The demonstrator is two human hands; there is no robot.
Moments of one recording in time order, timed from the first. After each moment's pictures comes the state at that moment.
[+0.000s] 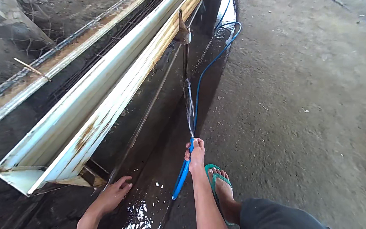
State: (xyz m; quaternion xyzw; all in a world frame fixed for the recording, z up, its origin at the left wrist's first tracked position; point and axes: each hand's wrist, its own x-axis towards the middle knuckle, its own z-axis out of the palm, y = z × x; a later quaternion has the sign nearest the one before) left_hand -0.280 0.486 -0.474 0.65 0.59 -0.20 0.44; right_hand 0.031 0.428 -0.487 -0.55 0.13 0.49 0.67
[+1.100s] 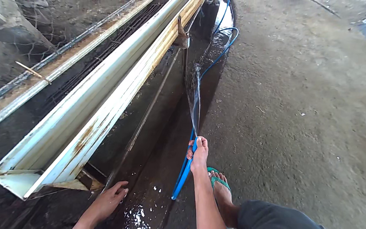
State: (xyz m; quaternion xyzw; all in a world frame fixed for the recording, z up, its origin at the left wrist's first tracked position) left_hand -0.286 0.482 -0.472 0.64 0.60 -0.19 0.44; right_hand 0.043 0.428 -0.471 -0.51 0.11 0.44 0.73
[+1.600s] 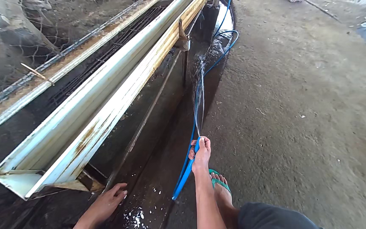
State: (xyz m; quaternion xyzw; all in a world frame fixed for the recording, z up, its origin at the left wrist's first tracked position) left_hand -0.291 0.480 -0.470 0.66 0.59 -0.18 0.44; right_hand 0.046 0.427 -0.461 -0.50 0.09 0.41 0.76
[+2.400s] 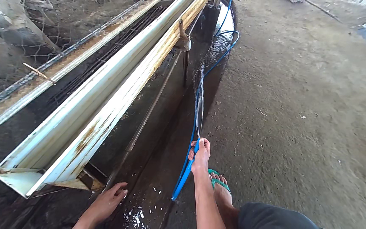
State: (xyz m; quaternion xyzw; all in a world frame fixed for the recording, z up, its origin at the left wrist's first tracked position) left_hand -0.288 0.479 -0.470 0.65 0.60 -0.18 0.44; right_hand 0.045 0.428 -0.465 -0.51 0.13 0.42 0.74
